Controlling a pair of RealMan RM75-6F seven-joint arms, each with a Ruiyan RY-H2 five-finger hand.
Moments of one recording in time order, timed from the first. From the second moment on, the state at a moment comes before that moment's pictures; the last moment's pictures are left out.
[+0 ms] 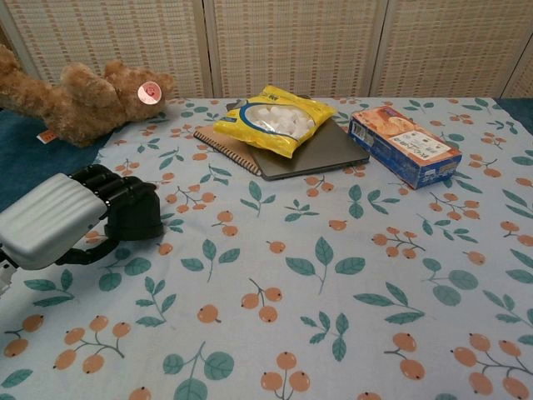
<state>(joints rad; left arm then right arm) -0.44 -2.04 0.04 -0.35 1.75 1.45 0.03 0.11 -1.09 -0.06 -1.67 -1.67 1.41 -0.08</state>
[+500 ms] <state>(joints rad) -0.43 -1.86 0.08 -0.76 1.72 1.35 0.12 0.11 -1.09 -0.06 -1.67 -1.67 1.40 -0.09</state>
